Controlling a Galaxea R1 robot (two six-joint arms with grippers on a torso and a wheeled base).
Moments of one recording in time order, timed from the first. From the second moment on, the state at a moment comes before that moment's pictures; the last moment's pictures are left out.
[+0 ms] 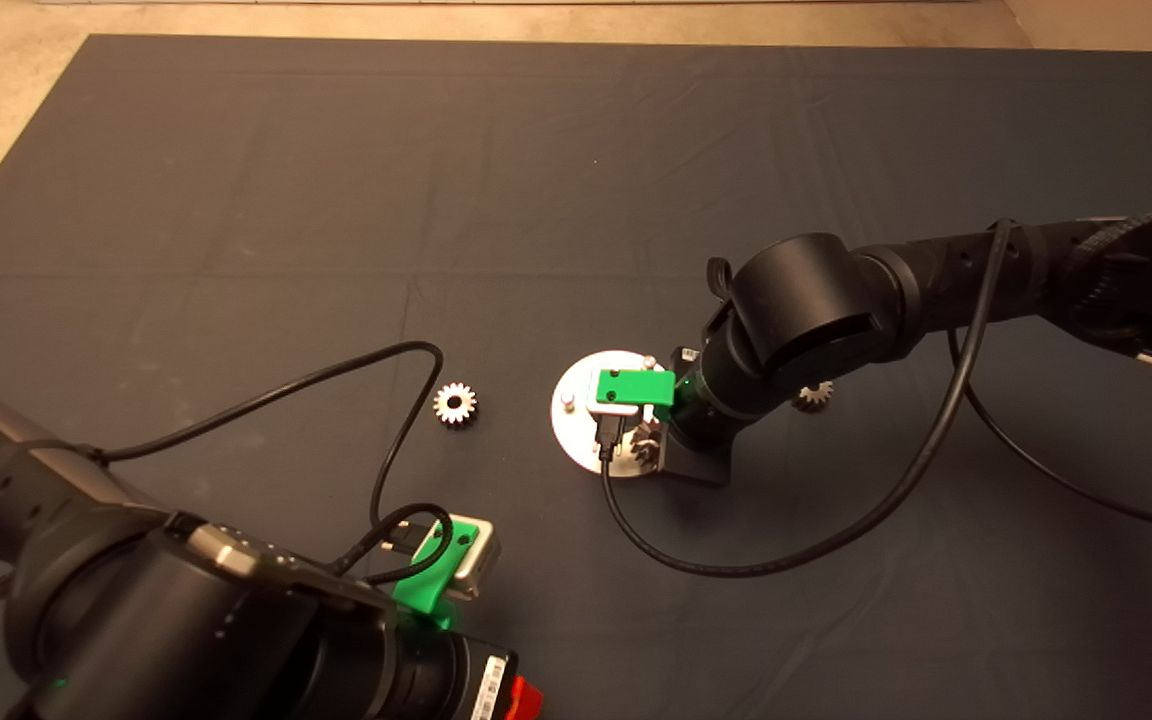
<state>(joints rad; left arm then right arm) -0.11 2.46 -0.34 0.62 1.53 -1.78 0.28 2.74 -0.96 -0.43 -1.52 0.42</state>
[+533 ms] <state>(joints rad) -0.11 2.46 -0.34 0.62 1.53 -1.78 0.27 2.74 -0.96 -0.43 -1.52 0.42</state>
